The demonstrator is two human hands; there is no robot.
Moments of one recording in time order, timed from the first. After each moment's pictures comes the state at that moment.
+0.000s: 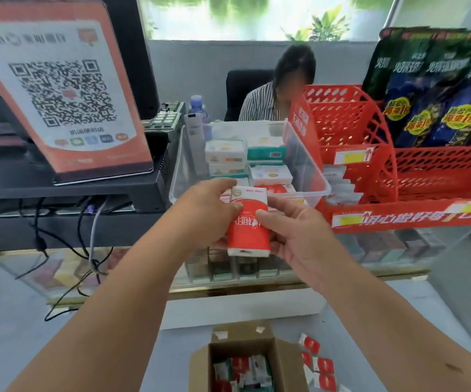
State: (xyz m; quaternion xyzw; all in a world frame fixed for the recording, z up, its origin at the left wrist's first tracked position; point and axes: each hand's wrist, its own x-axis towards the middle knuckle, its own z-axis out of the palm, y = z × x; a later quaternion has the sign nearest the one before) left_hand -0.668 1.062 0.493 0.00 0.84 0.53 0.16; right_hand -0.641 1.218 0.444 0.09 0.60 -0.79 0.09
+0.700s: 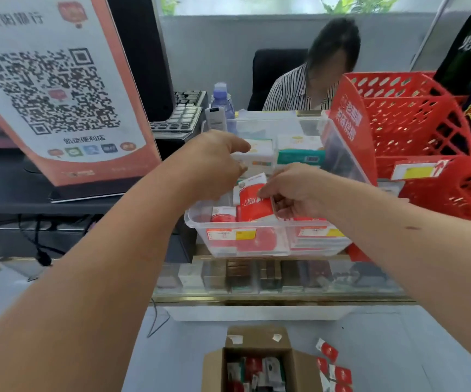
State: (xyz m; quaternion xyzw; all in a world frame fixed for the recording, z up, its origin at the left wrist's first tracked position) left_hand -0.783 1.043 0.517 0.04 0.92 0.38 0.07; right_hand -0.821 1.199 0.451 0.15 0.80 -0.53 0.24
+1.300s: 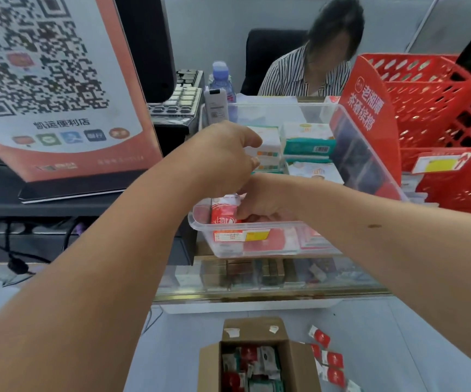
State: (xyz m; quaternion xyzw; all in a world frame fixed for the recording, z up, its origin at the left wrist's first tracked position) left_hand -0.806 1.032 0.496 0.08 0.92 0.36 0.09; right_hand -0.847 1.141 0.414 0.02 0.89 -0.32 0.33
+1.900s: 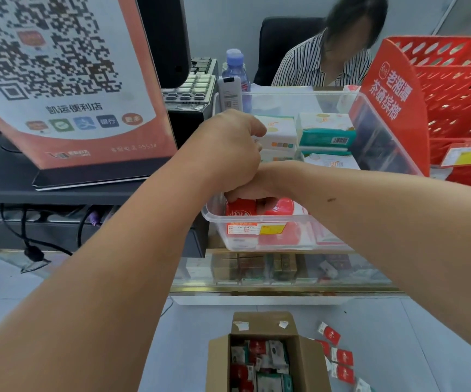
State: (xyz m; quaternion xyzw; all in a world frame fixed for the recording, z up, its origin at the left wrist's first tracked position) left_hand -0.807 1.026 0.484 0.06 0.93 0.36 0.03; right_hand -0.861 1.117 0.411 -0.03 0.91 -0.23 0.35
